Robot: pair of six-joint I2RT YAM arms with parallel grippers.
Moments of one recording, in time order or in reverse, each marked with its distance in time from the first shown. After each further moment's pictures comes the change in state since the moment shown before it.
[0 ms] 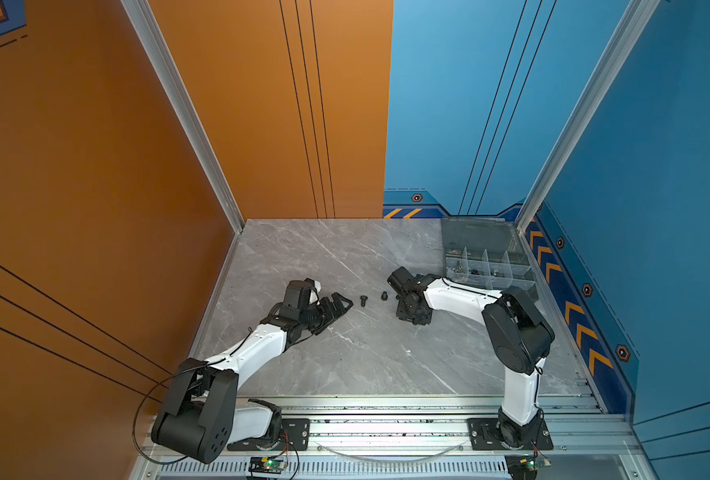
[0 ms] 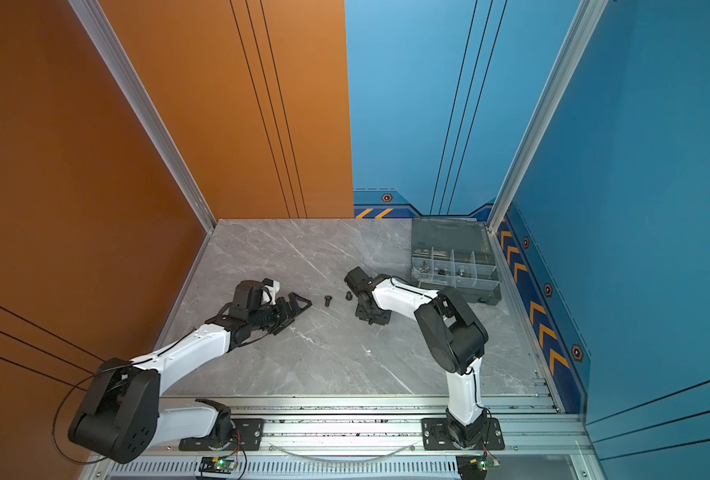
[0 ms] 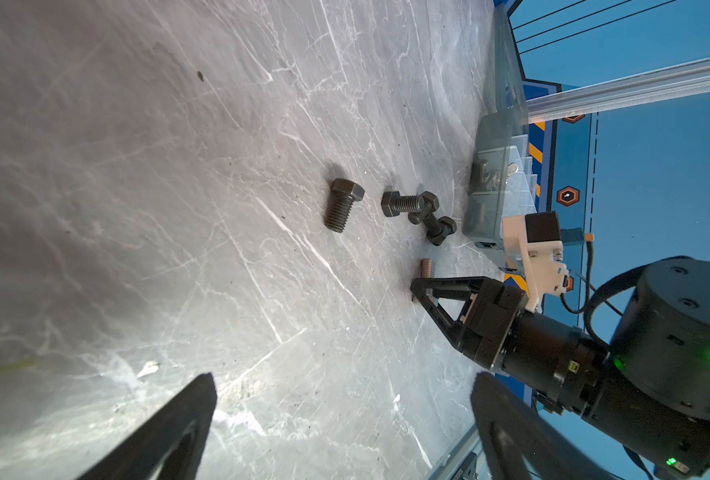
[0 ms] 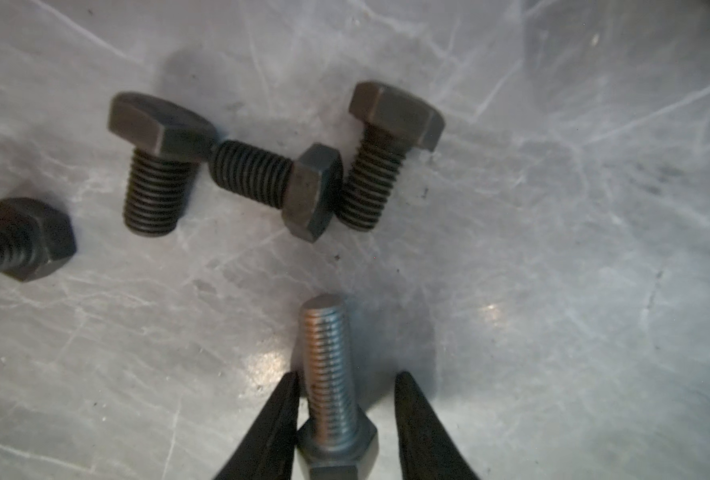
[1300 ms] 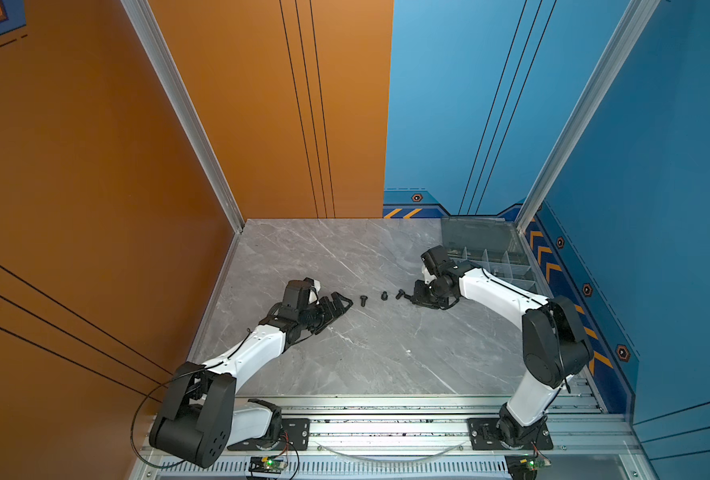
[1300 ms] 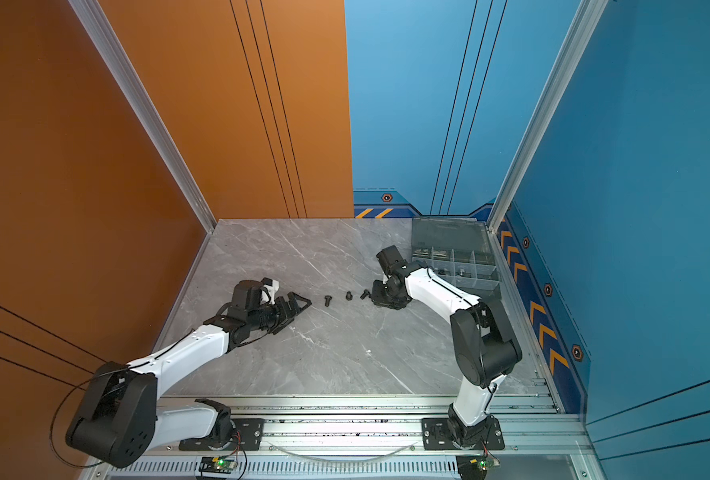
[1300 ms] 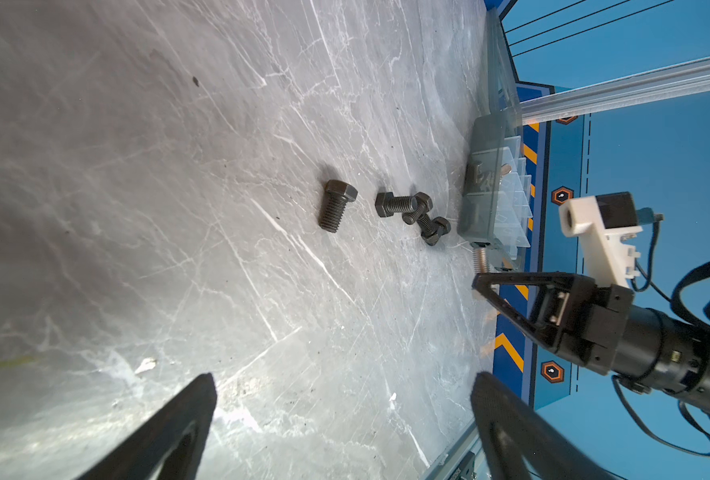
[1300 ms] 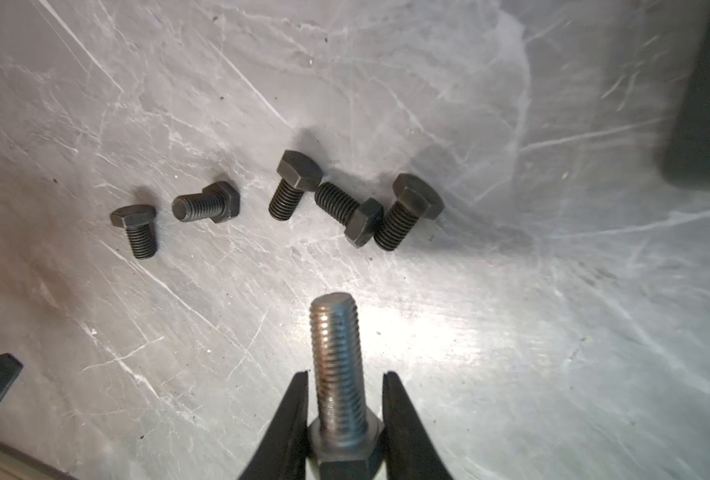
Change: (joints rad) left arm 0.000 -0.021 0.000 -0.008 -0.001 0.000; right arm -0.234 -0.206 -0.042 0.028 -0.350 -0.339
